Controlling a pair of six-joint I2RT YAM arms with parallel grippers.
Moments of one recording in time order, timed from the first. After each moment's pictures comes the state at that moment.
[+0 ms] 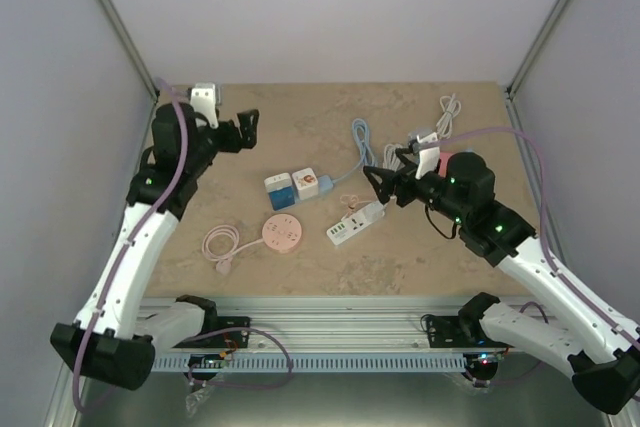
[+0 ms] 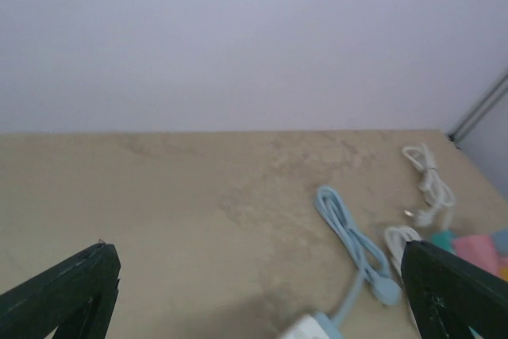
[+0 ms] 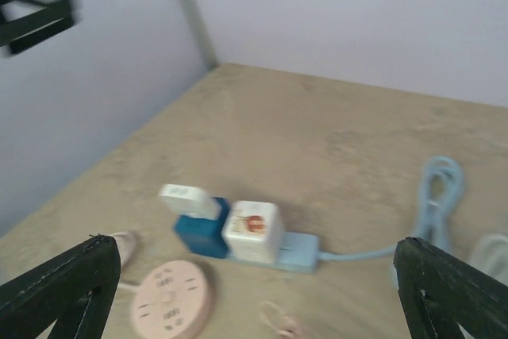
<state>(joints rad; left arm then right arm) -0.23 1.11 1.21 -0.39 0.09 -0.16 0.65 0.90 0.88 -0.21 -0.16 0.24</state>
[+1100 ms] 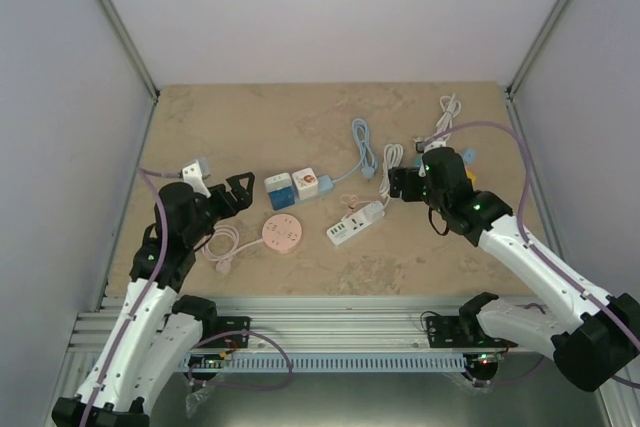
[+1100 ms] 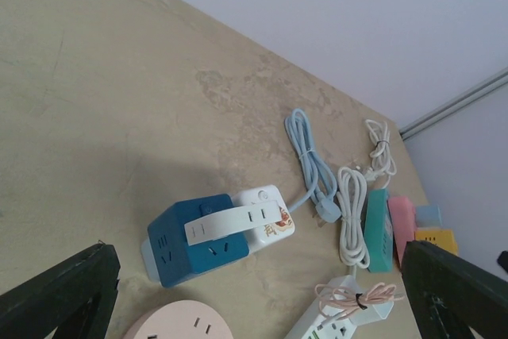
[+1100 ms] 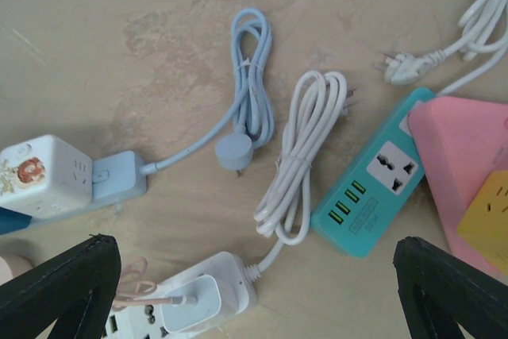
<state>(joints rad) -0.23 0.62 0.61 -0.34 0.16 -0.63 0.55 1.07 0.88 -0.45 0.21 0.39</state>
